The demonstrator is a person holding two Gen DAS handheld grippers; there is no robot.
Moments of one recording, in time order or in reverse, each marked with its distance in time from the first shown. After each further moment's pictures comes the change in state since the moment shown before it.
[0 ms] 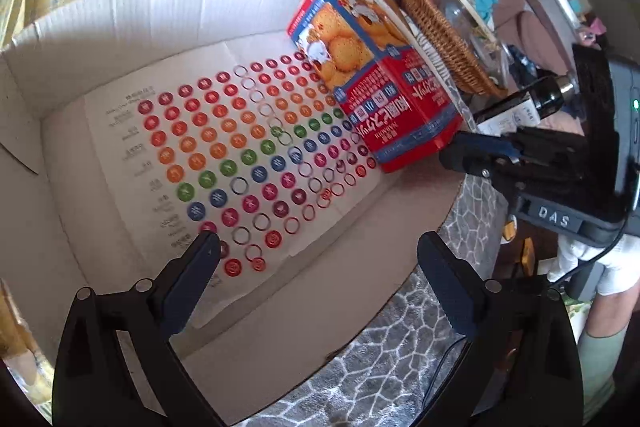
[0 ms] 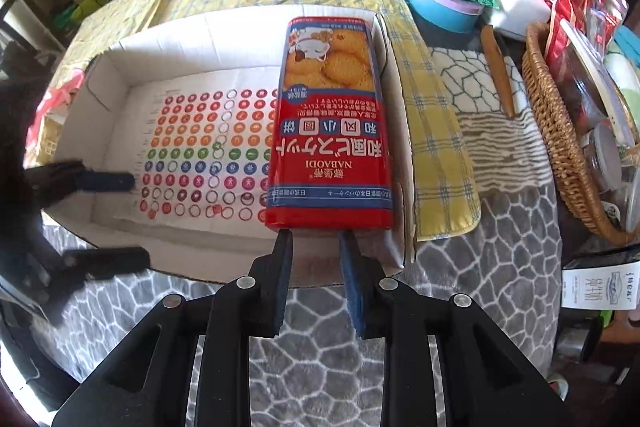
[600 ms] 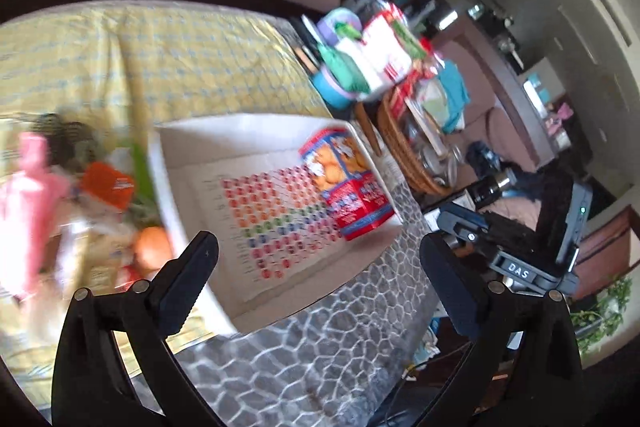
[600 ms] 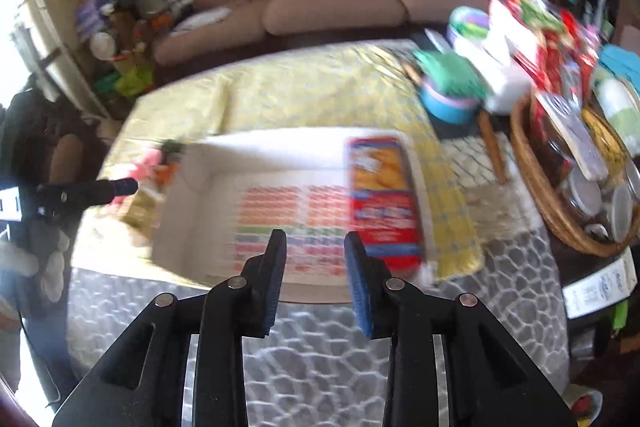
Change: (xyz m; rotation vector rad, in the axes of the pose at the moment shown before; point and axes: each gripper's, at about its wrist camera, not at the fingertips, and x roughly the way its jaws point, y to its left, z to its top) left arm -0.168 0.042 -0.034 -0.127 -0.347 -0.105; right arm -0.105 0.058 -0.012 0.012 -0.357 0.149
